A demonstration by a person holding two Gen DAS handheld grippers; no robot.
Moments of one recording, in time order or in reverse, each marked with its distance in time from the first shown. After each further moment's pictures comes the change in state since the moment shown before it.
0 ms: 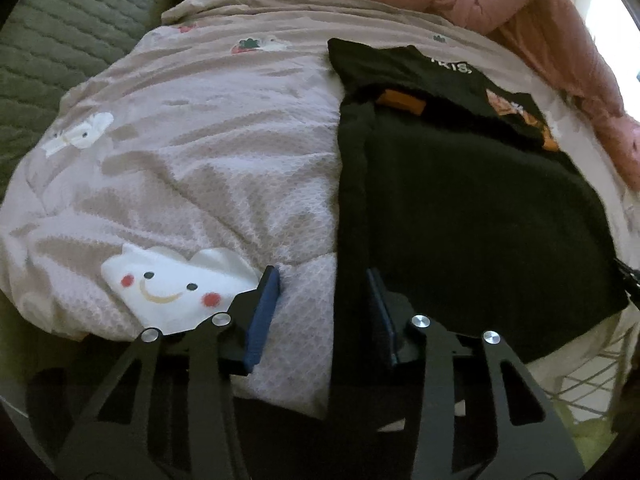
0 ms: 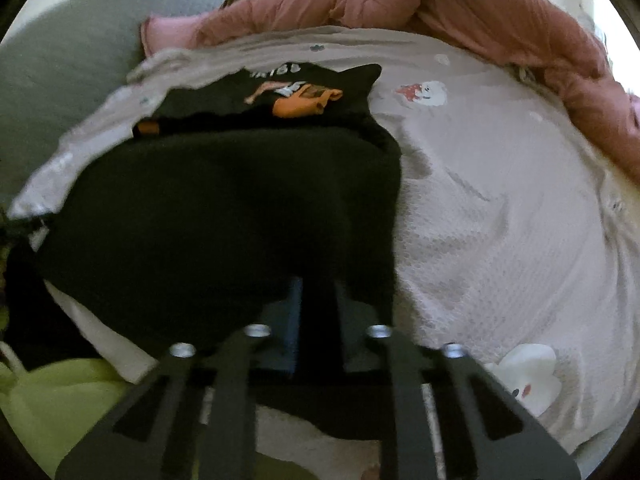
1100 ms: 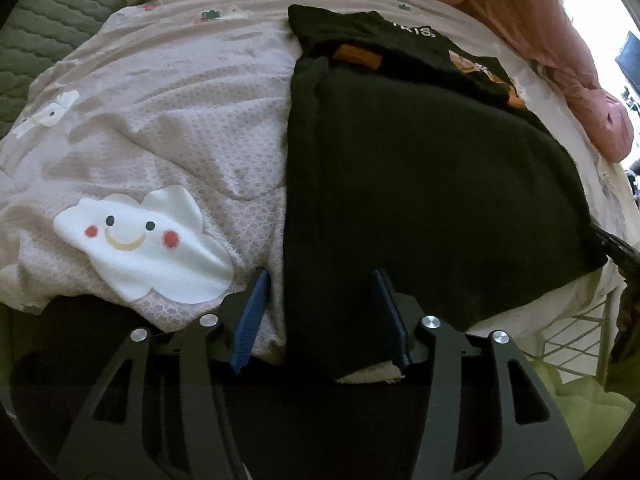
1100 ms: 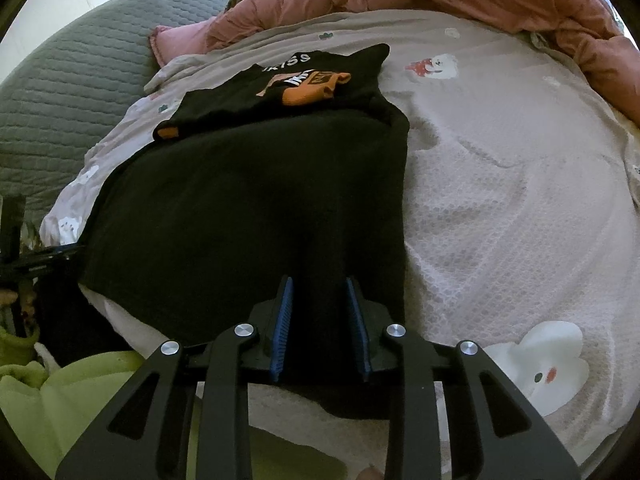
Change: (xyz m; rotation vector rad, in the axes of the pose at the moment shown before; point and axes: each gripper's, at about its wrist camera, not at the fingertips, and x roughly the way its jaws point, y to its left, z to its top) left arm 0.004 -0.016 -0.026 0.051 0.090 -0.097; right arm 0.003 -0.007 -0.007 0.033 0.053 0.099
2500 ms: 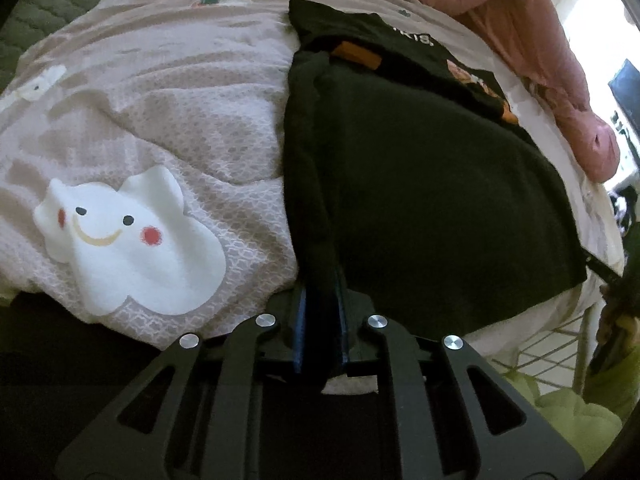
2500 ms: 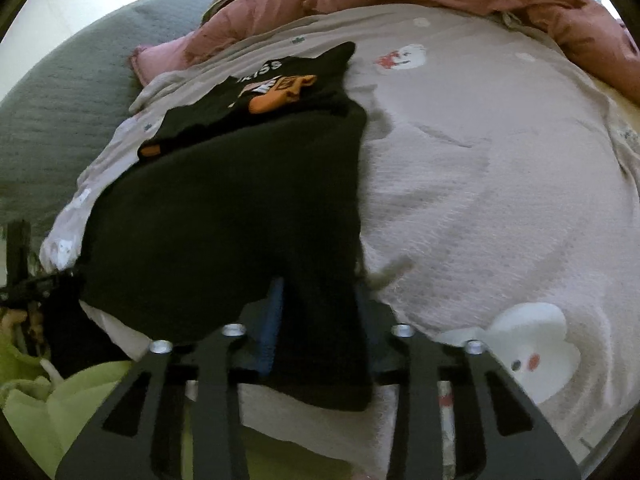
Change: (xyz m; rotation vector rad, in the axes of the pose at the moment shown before) left arm 0.009 0.012 0.000 -0.072 -0.004 -0.107; right arm -0.007 -0.020 -0.004 0.084 -0.019 0.012
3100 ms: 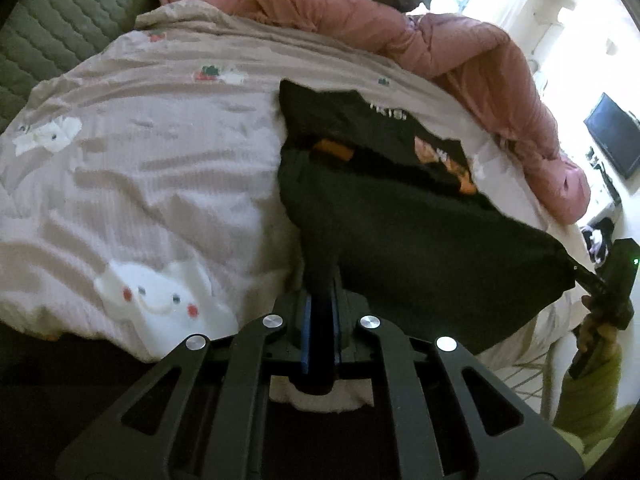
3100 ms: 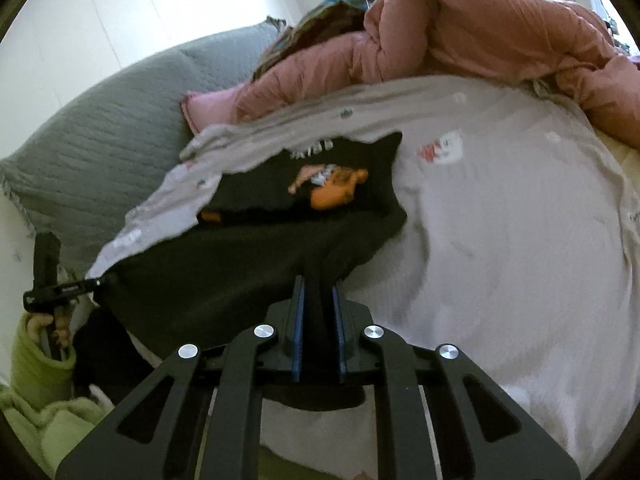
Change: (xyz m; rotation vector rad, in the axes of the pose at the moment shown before) left arm -0.069 -0.003 0.033 -0.026 -0.181 -0.080; right arm -0.058 0.015 0.055 -0.048 -0.215 0.127
